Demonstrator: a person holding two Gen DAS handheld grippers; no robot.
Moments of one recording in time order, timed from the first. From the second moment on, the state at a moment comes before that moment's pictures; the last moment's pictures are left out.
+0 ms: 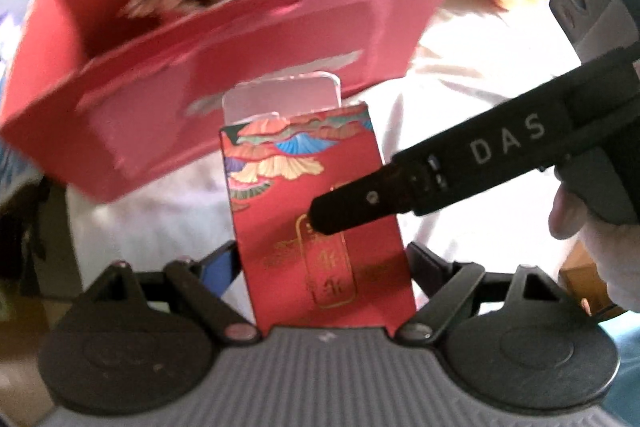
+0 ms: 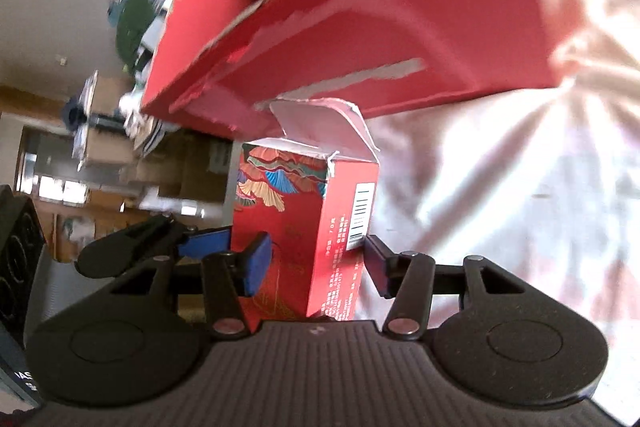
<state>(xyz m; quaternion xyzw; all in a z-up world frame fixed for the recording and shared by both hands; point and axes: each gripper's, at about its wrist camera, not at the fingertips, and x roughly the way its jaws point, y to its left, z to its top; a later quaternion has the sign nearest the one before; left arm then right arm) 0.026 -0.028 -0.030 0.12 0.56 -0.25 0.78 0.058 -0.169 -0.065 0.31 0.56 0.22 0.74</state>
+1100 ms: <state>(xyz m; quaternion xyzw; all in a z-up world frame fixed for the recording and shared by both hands) 0.082 -0.072 0.097 0.14 0.35 -0.29 0.88 0.088 -0.211 0.076 0.26 0.37 0.17 0.88</state>
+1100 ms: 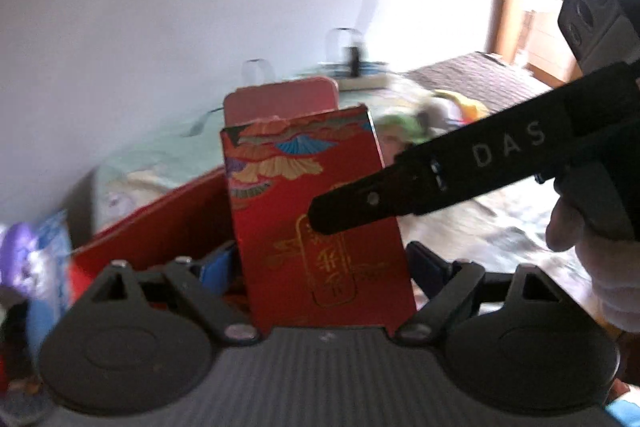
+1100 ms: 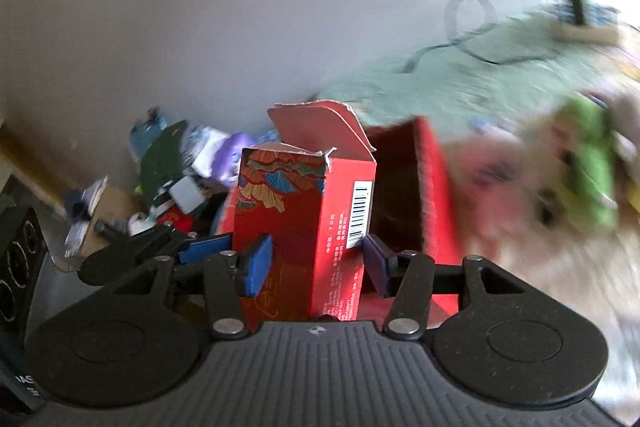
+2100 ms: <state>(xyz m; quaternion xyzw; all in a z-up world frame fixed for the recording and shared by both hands) 0.162 0.028 -0.002 0.11 0.47 -0.10 0.87 0.237 -0.074 -0.024 0.18 0.55 0.26 0.77</state>
